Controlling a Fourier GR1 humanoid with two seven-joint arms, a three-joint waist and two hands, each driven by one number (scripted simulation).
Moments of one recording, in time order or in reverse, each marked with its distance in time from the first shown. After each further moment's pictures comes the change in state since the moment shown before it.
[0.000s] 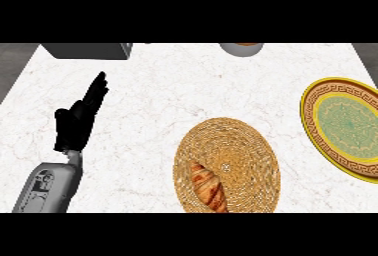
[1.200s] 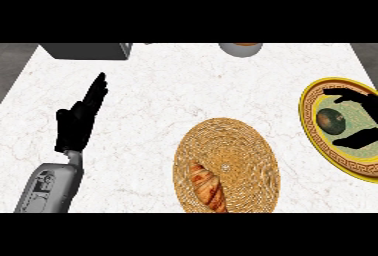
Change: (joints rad) left arm 0.004 -0.019 0.022 0.003 -0.027 -0.015 -0.001; right arm -0.340 0.352 0.246 0.449 0.294 -0.190 0.040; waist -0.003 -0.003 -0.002
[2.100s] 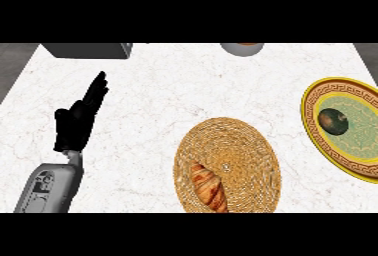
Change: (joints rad) left arm 0.000 -0.007 0.003 -0.022 -0.006 -0.007 0.014; right arm -0.034 -0.263 -0.344 0.212 -0.350 0.301 0.048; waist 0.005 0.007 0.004
